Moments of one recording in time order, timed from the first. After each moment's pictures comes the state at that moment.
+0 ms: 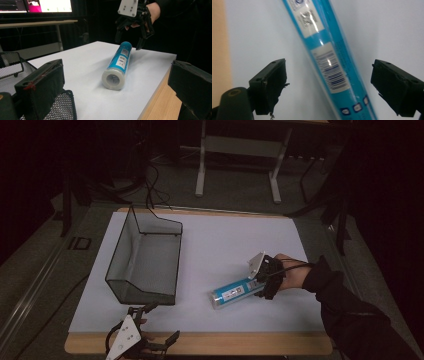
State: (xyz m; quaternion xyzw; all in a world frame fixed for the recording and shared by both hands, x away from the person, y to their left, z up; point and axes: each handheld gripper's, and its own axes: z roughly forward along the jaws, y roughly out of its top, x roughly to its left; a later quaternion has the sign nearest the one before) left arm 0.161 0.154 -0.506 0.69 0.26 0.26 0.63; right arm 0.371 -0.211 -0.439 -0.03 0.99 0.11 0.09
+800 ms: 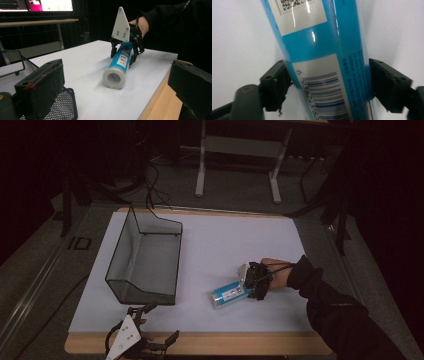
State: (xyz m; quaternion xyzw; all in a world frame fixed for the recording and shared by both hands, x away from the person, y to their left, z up) left arm 0.161 0.155 -0.507 0.69 0.26 0.26 0.62; right arm 0.388 -0.191 -0.497 -0.10 0.99 0.04 0.10
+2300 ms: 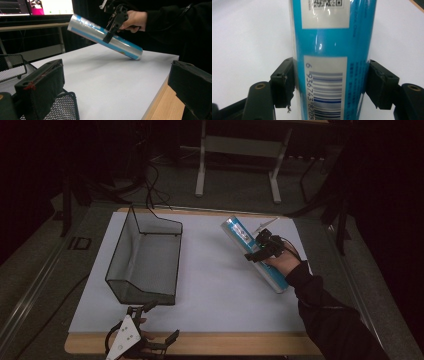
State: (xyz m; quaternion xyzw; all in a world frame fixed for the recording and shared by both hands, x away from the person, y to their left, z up) left arm 0.161 0.154 -0.506 0.69 0.25 0.27 0.63; right arm 0.453 -0.222 -0.440 0.33 0.90 0.24 0.12
